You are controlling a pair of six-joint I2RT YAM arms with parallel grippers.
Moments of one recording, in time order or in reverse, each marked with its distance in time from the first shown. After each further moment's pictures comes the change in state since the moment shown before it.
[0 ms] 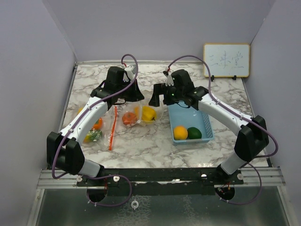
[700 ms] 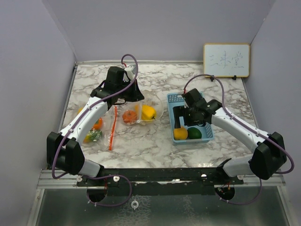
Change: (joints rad) left arm 0.000 0.000 0.000 -0.001 0.001 0.005; right arm -0.030 -0.274 -0.274 -0.404 0.294 -0.031
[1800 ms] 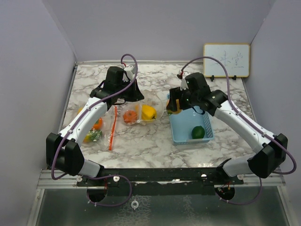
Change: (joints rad) left arm 0.000 -0.010 0.000 -0.002 0.000 -0.006; right arm -0.001 0.035 0.184 0.094 -0.070 -0.120
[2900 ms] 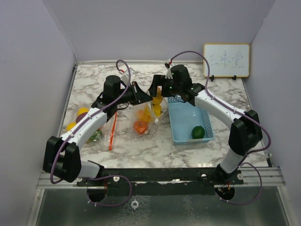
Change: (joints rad) left arm -0.002 -0.075 -0.270 0.496 0.227 -0.419; right arm 0.006 0.317 0.145 0.452 -0.161 0.231
